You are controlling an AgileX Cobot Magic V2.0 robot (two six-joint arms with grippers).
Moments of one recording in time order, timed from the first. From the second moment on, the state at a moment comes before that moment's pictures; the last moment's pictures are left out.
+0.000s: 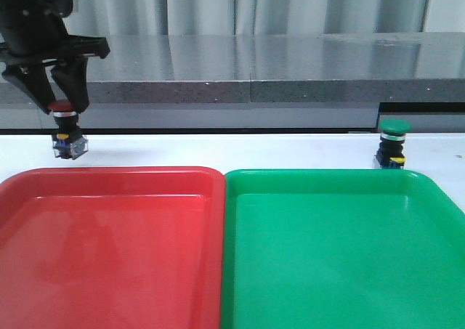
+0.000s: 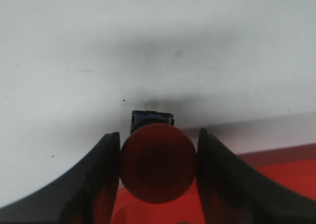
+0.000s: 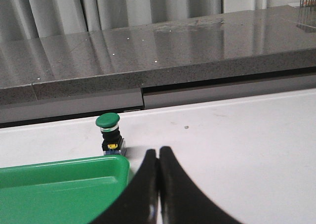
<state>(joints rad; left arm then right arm) -0.15 2.00 -1.71 -0.11 1.03 -0.08 -0.04 -0.01 0.03 -0.09 0.08 0.24</state>
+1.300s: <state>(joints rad) -0.45 1.58 -0.96 -0.09 0.65 -0.44 -0.04 -0.01 0.03 -0.09 0.08 0.24</state>
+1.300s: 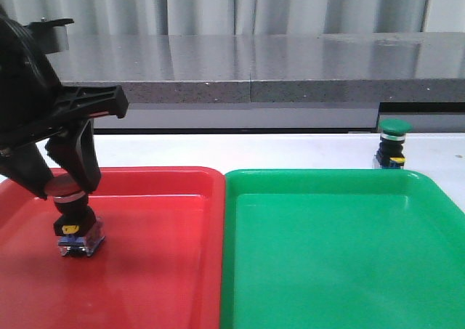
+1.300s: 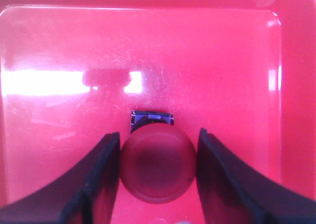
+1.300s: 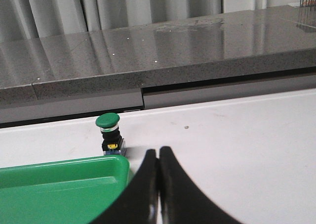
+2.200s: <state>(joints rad) -0.39 1.28 -0.97 -0.01 0.64 -0.44 -0.04 -0.01 0.03 -0.09 0.08 0.24</state>
